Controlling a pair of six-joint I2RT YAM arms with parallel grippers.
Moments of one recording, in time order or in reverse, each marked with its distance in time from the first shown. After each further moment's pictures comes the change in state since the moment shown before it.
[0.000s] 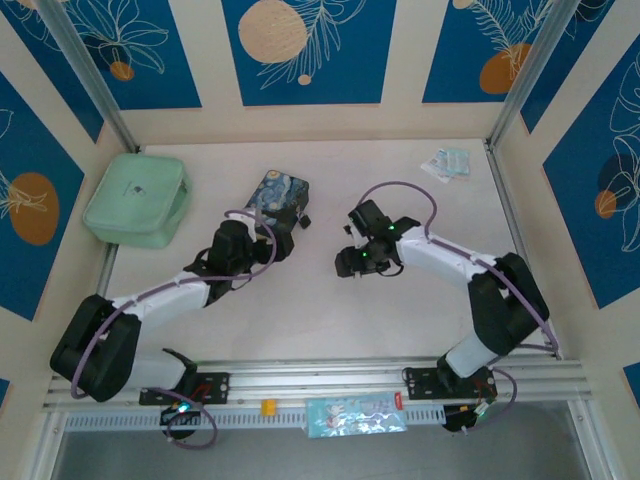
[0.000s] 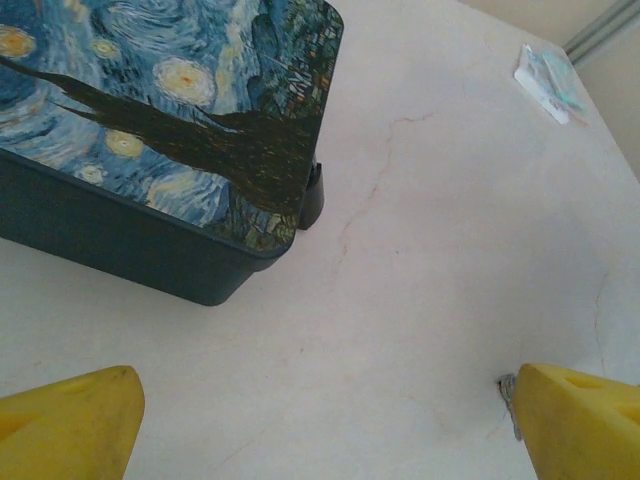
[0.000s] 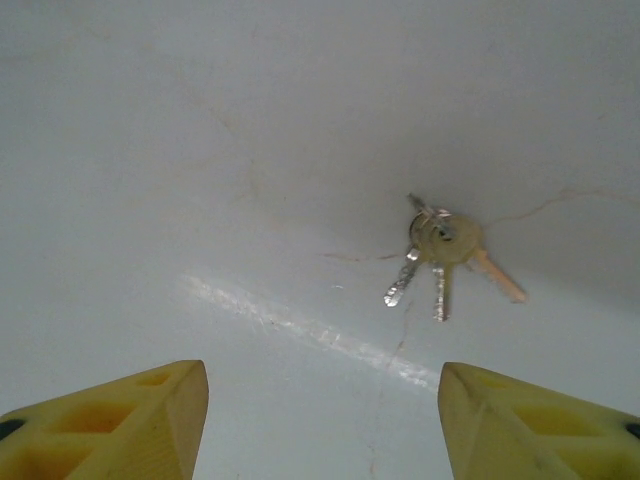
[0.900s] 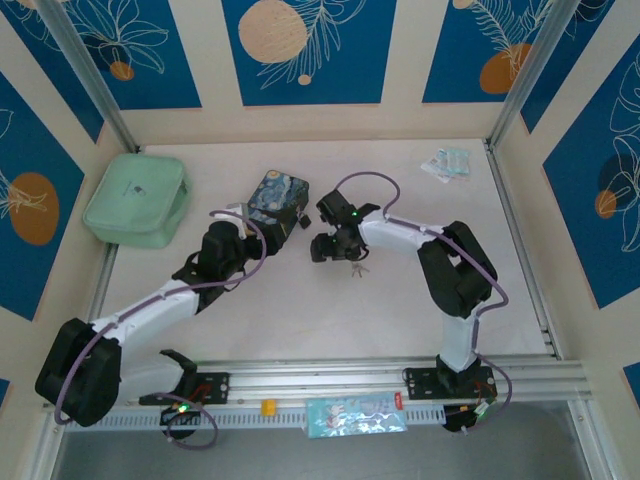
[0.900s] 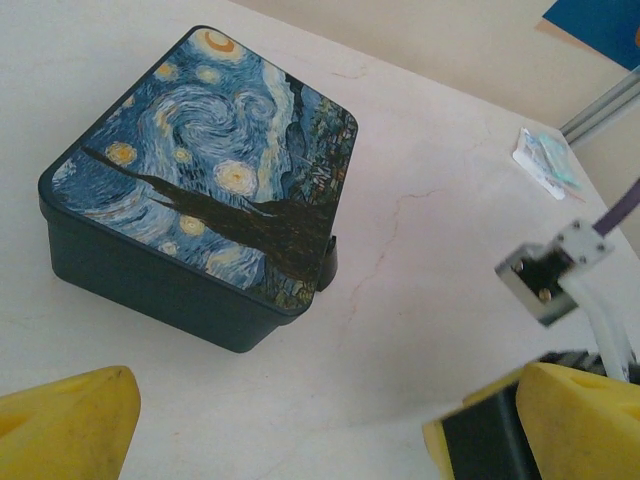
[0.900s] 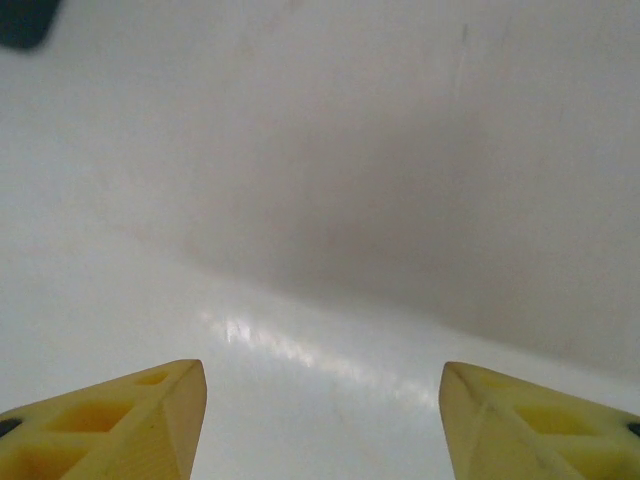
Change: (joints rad) left arm 0.000 -0.139 -0.014 -0.031 -0.112 -0.014; right arm 0.044 0.314 0.277 0.067 0.068 0.101
